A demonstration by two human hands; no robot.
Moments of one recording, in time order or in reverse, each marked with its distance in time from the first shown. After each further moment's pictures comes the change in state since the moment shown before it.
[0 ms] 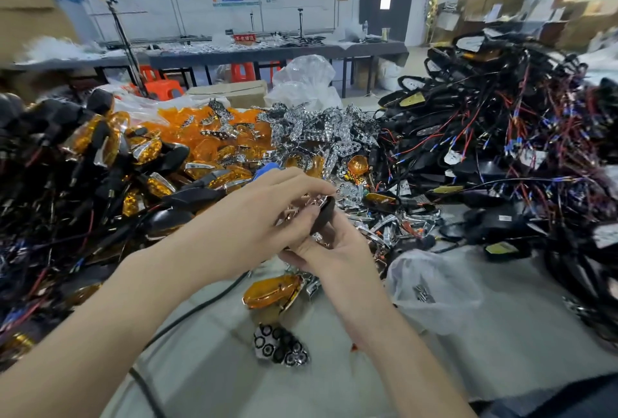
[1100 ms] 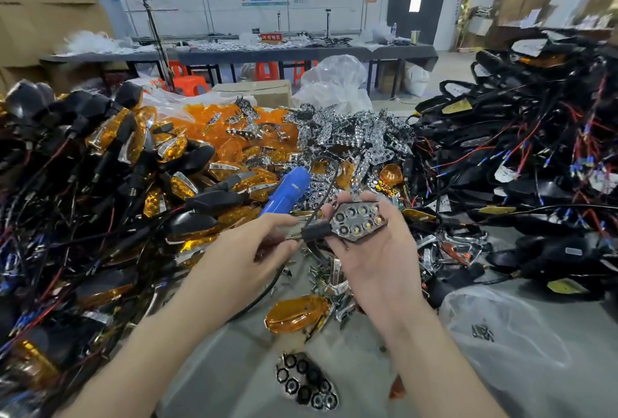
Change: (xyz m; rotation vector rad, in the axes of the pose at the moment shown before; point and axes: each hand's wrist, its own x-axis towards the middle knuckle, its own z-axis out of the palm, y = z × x) left_hand -0.043 -0.068 0.047 -0.096 0.249 -0.375; right_hand 0.061 0.028 -0.019 0.660 0.050 0.115
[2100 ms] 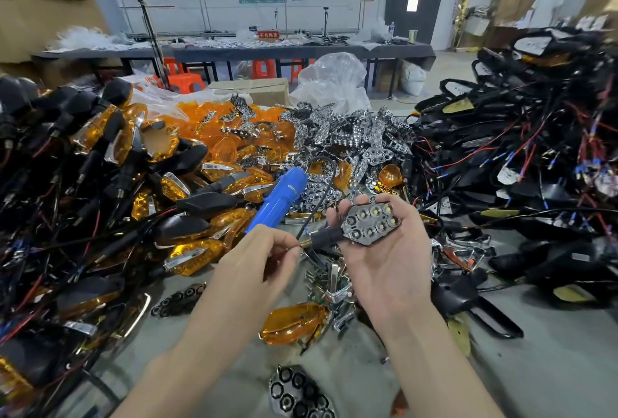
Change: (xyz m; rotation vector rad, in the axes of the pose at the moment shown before) left_hand -0.011 0.013 0.025 -0.072 0.140 -0.094; right_hand 0.008 -0.005 0.010 0.125 0.120 -0.105
